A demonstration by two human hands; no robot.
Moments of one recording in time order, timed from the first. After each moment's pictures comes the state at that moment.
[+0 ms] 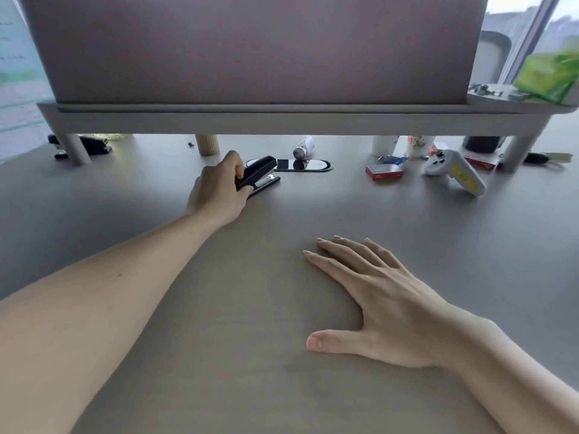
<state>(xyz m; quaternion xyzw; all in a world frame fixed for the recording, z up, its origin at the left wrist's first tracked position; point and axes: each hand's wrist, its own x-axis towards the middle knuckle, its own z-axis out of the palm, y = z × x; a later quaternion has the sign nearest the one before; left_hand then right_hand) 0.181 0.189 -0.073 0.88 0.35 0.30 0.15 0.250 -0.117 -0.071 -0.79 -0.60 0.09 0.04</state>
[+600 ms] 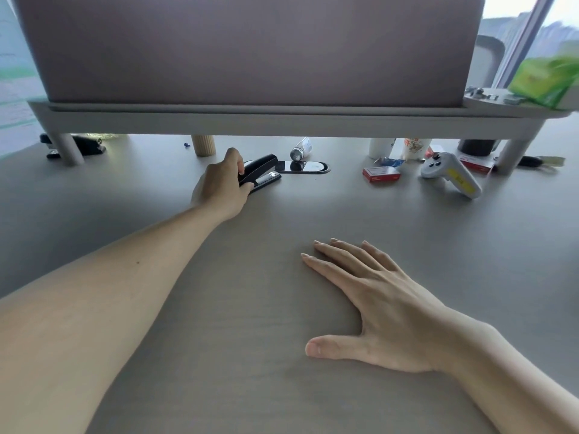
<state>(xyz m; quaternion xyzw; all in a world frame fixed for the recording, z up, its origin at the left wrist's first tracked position) 0.199 0.201 -0.075 0.89 0.34 0.28 0.14 0.252 -0.117 -0.072 -0.79 -0.61 0.09 0.04</state>
